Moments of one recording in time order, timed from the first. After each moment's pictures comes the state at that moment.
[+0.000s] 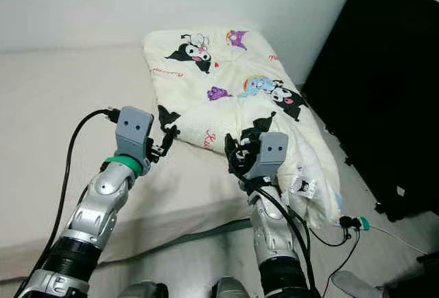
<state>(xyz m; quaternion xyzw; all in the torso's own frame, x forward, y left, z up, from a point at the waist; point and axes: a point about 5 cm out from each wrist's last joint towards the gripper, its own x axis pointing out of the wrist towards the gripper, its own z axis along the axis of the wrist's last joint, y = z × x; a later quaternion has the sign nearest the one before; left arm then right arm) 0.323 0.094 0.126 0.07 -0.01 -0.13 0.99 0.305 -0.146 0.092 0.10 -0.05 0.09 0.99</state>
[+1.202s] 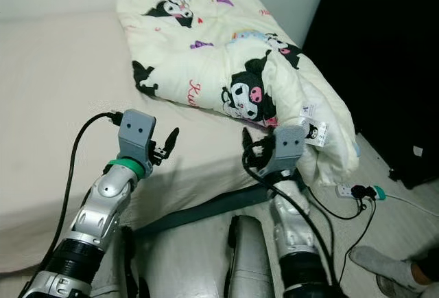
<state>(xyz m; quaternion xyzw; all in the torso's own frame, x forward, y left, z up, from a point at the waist) 0.322 0.094 0.122 0.07 0.00 -0.13 0.99 0.314 -0.191 0.127 -0.01 -0.11 0.05 0.99</state>
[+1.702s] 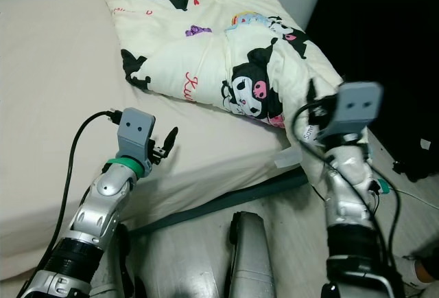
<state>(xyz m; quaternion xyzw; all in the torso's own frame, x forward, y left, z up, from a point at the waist) 0.322 0.095 0.126 0.08 -0.01 -0.13 0.99 0.327 -0.278 0.201 -0.02 -0.21 -0.08 0.97</state>
